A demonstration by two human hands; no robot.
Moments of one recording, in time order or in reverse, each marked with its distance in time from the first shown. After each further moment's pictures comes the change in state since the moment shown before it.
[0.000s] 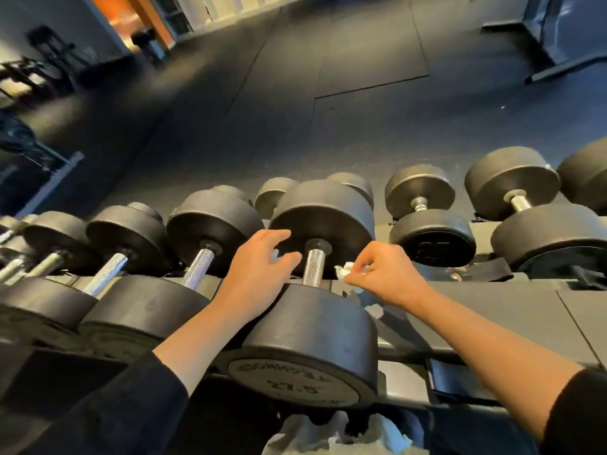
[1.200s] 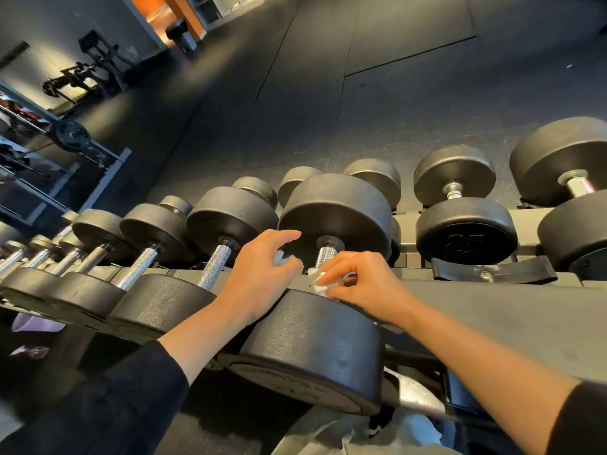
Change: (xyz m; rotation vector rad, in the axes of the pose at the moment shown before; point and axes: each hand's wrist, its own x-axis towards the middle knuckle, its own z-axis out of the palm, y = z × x) left_hand 0.006 0.007 0.003 0.165 0.011 -0.021; right_hand 0.005 -0.006 0.029 0.489 -0.196 -0.294
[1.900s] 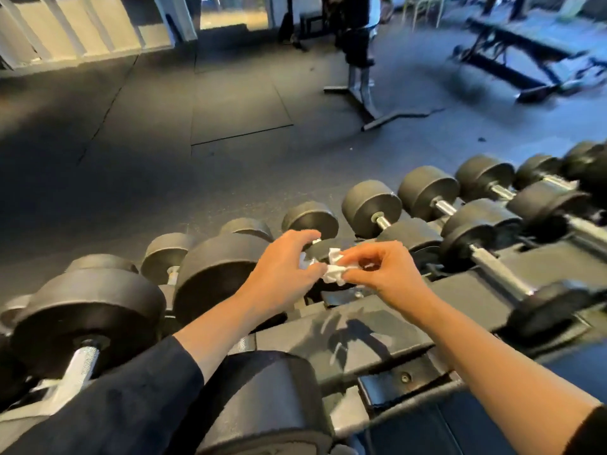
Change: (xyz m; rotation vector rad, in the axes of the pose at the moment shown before) left_hand 0.043 0.094 0.028 -0.139 -0.301 0.634; right_hand -0.075 -0.057 -0.098 -0.122 0.633 0.213
